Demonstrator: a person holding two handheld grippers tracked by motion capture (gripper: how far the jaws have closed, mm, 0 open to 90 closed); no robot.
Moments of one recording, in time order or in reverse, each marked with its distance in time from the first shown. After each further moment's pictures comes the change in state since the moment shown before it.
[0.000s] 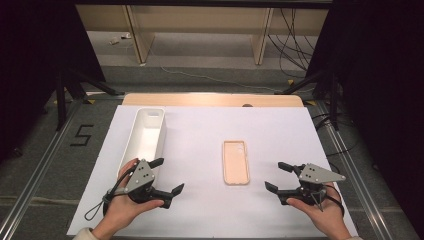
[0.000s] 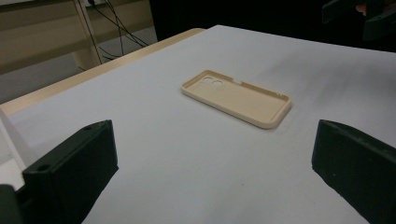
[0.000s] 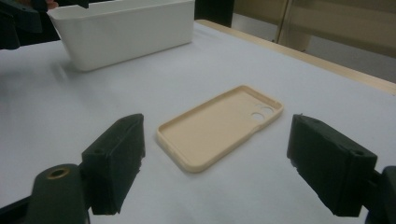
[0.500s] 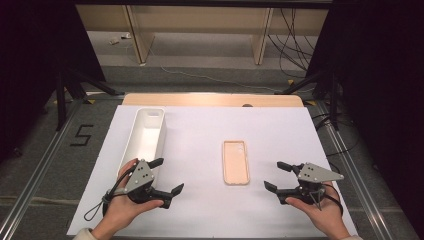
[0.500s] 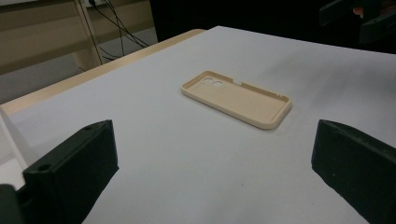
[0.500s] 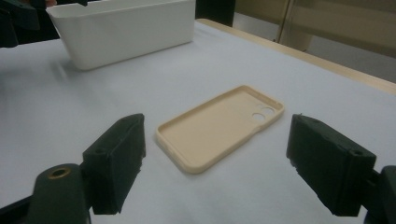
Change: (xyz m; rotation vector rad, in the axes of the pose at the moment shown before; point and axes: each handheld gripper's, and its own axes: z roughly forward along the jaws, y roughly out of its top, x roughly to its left) left arm 0.000 0.000 -0.002 -0.004 0.000 0.002; right arm 0.000 0.001 0.003 0.004 0.003 -0.007
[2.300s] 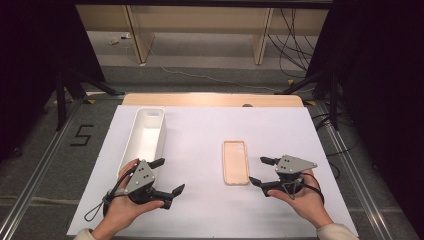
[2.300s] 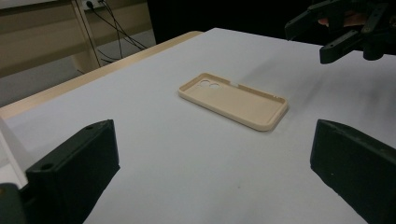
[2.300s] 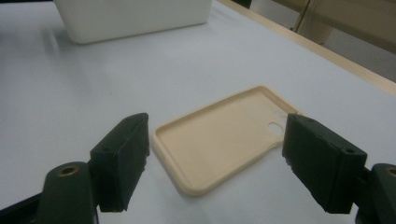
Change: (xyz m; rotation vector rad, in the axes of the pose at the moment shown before) left arm -0.003 0.001 0.001 -0.005 -0.007 0.002; right arm 0.001 0.015 0.047 0.108 0.044 -0.117
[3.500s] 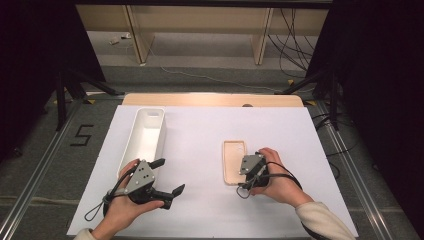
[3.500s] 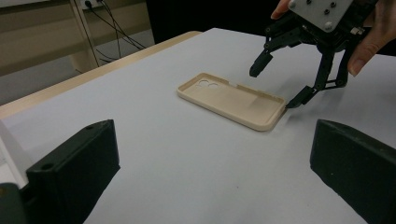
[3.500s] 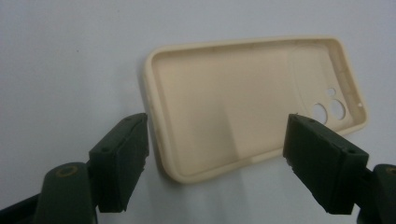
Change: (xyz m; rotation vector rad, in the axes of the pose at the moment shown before) left arm 0.001 -0.001 0.000 0.001 -0.005 -0.003; right arm 0.007 0.024 0.073 0.494 0.075 -0.393
